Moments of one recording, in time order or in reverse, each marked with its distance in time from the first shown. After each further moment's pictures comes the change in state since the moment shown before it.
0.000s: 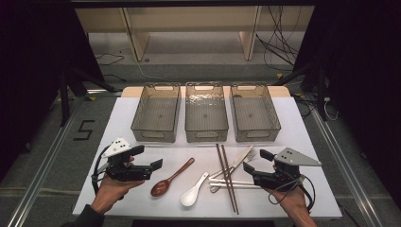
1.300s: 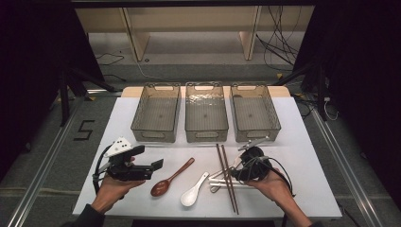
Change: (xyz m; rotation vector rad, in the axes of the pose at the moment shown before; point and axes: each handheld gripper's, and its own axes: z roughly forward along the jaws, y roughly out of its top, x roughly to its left) left arm 0.000 0.000 0.003 0.015 0.009 0.011; right arm 0.006 0.006 0.084 0.597 0.011 -0.013
